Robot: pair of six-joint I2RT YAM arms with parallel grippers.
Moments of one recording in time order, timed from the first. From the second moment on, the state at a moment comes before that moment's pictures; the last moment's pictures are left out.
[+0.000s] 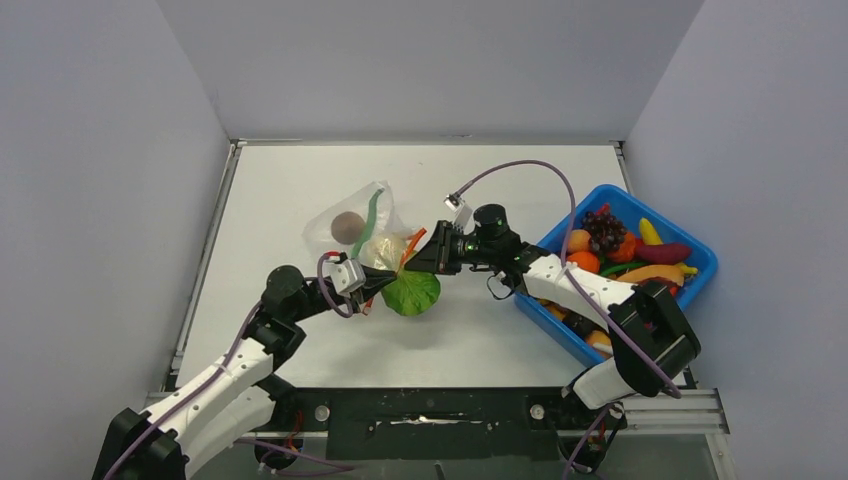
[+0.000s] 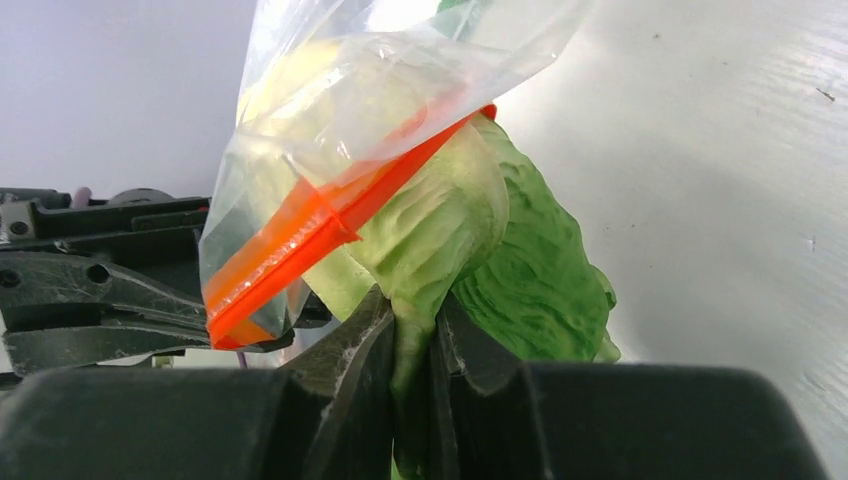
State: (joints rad) left arm -0.54 0.81 0.34 0.50 0.61 0.11; right arm 0.63 1.48 0.87 0.20 -0.61 0.88
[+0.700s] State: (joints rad) left arm -0.45 0.99 0.33 0.68 0.51 -0.04; right arm 0.62 1.27 0.68 -0.26 -0.42 0.90
